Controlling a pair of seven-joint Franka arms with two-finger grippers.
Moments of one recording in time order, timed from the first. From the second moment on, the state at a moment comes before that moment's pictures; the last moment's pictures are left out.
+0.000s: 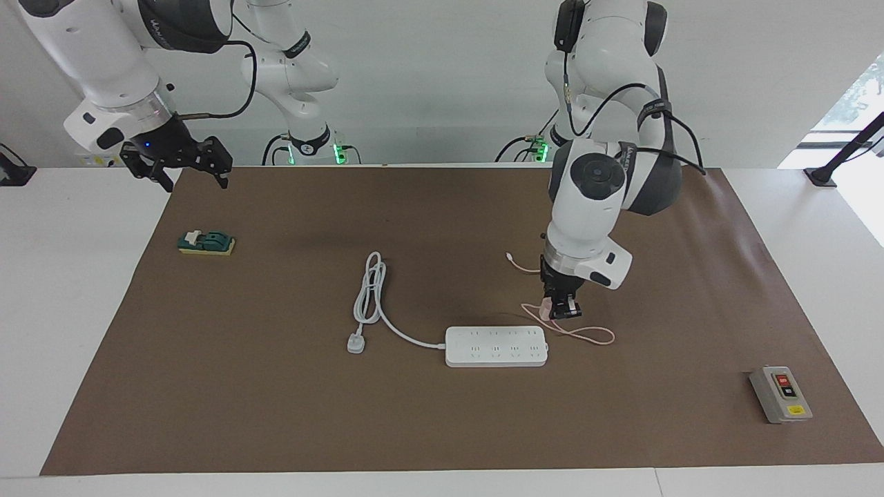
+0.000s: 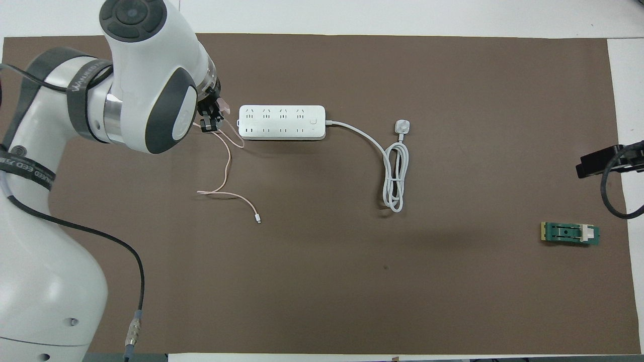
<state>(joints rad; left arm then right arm) -0.55 0.52 0.15 -1.37 -0.02 1.91 -2.07 0.04 -0.02 -0.11 -1.62 -0.02 1.51 -0.15</state>
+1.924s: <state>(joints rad) -0.57 0.51 0.15 -1.52 -0.02 2.03 -2.07 0.04 -0.02 -0.11 -1.62 -0.02 1.51 -0.15</state>
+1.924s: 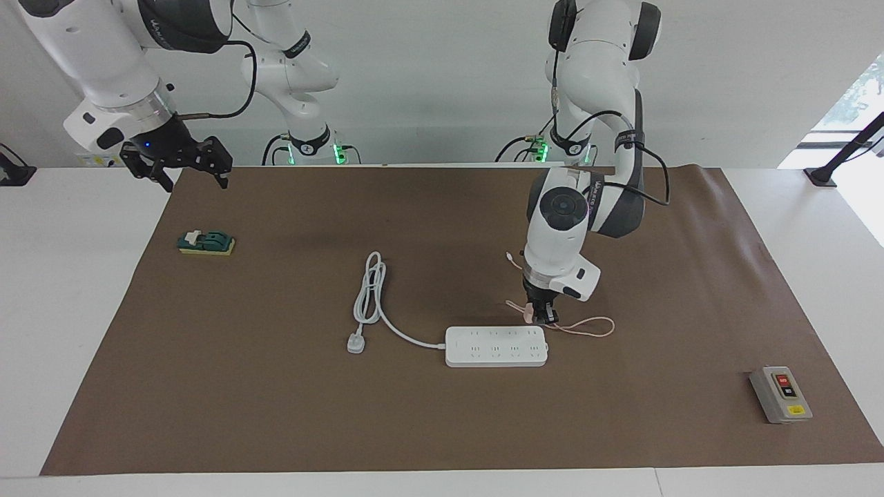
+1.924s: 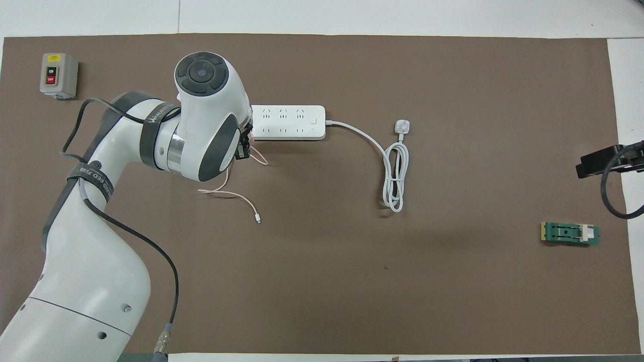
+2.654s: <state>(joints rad) -0.57 0.54 0.15 -1.50 -0.03 2.03 -1.97 0.04 -0.02 -0.11 -1.62 -0.02 1.51 -0.15</state>
